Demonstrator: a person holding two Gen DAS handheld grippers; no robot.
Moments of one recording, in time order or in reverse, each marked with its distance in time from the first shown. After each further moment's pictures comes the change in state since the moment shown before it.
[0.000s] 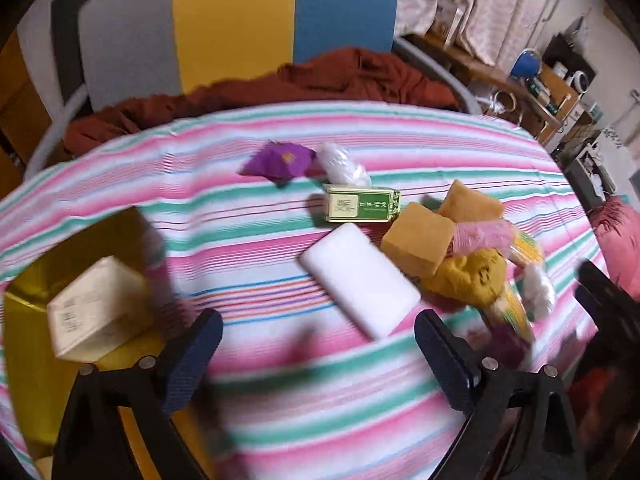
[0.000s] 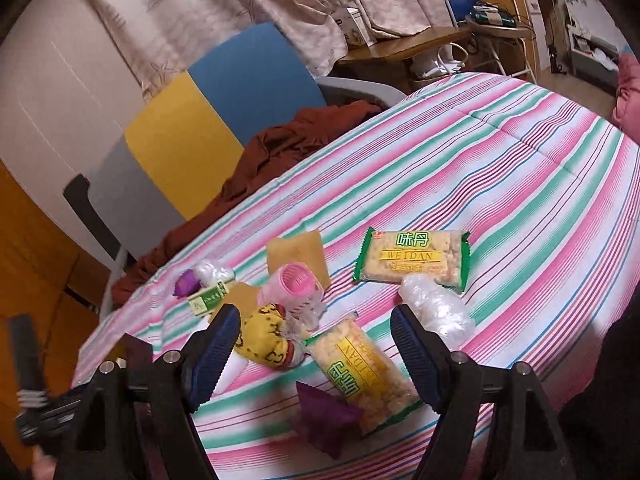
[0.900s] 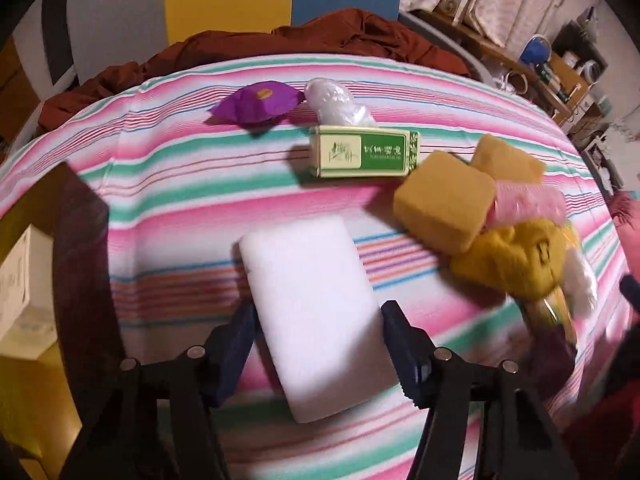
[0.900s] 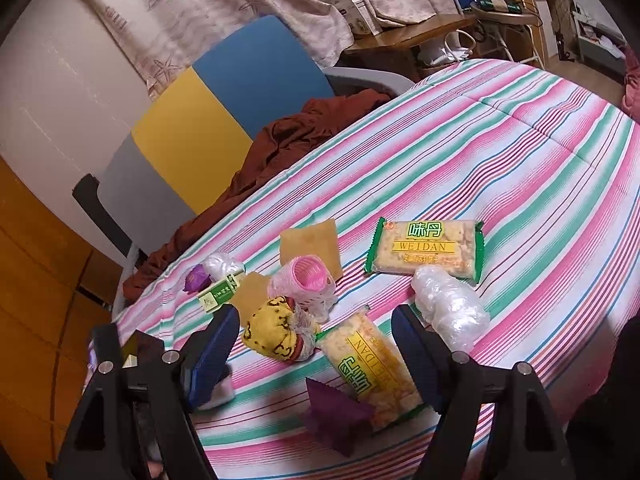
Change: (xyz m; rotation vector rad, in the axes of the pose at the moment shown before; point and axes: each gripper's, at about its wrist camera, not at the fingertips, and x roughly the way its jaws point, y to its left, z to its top) left arm 0.050 -0.001 -0.035 0.005 0.017 -0.010; right arm 0.008 0.003 -0.001 -0.003 0.031 0.013
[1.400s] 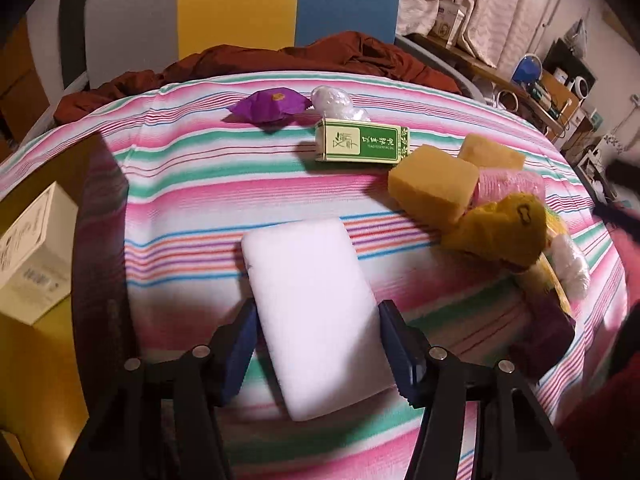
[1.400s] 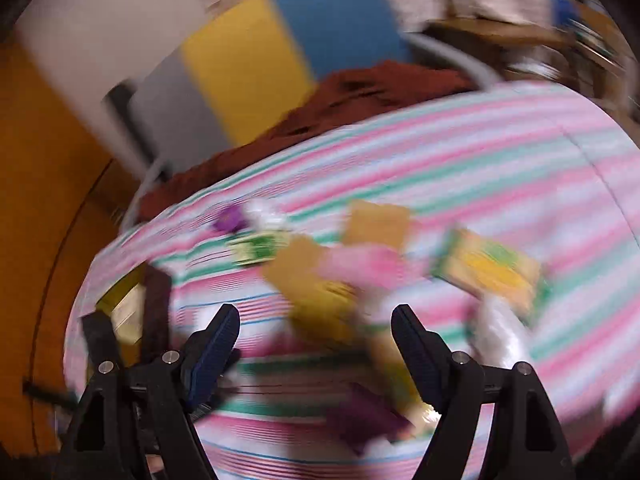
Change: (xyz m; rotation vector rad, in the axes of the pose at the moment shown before) left arm -0.016 0.007 -0.042 -0.007 -0.109 -0.011; right arm 0.047 0.076 0.030 -0.370 0.263 0.133
